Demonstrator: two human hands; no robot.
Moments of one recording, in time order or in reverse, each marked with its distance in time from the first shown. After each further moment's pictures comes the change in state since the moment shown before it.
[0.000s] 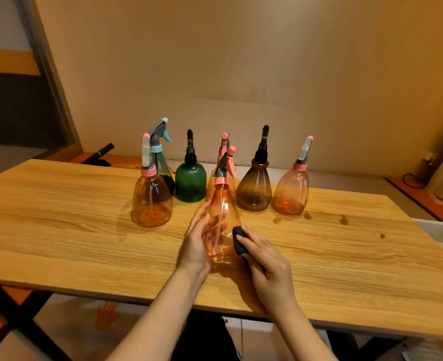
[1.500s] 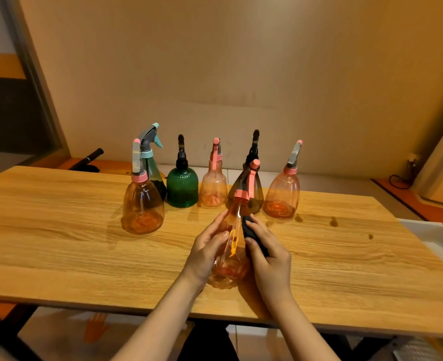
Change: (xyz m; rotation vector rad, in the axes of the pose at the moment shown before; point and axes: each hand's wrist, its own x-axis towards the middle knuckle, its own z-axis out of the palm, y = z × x) left_hand -0.005 -0.013 0.001 0.307 -0.331 0.029; right_hand 0.019 -0.002 -0.004 0.086 0.184 0.200
